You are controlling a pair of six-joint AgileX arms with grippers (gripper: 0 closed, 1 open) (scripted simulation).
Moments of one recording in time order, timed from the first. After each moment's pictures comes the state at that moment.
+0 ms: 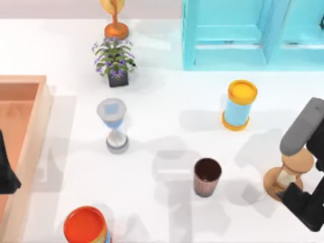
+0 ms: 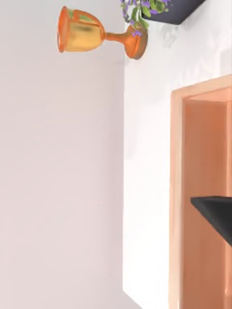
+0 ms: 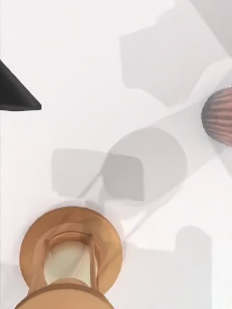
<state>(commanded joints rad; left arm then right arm) 0.00 0.00 0.00 0.00 0.00 0.00 0.50 1.07 0.77 -0.78 -0.08 -0.39</state>
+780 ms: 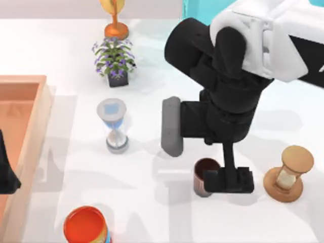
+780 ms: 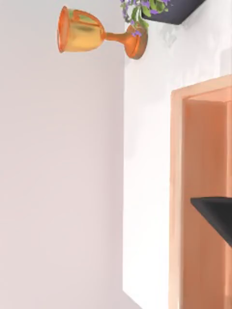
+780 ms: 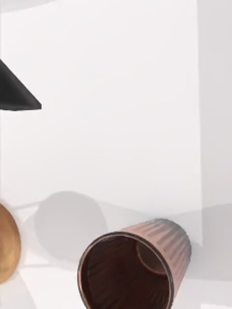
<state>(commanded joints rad) 0.00 0.00 0.00 0.00 0.00 0.00 0.78 1.87 1.60 -1.31 -0.01 -0.76</state>
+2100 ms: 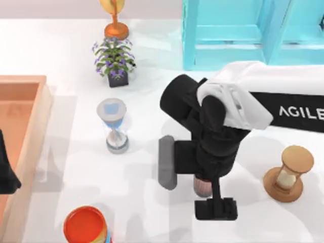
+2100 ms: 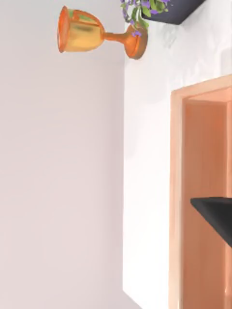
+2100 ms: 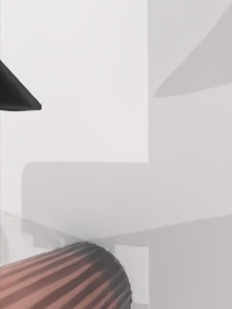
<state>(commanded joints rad) 0.00 0.00 0.00 0.00 0.00 0.00 0.79 1.96 1.33 -0.94 0.00 -0.76</state>
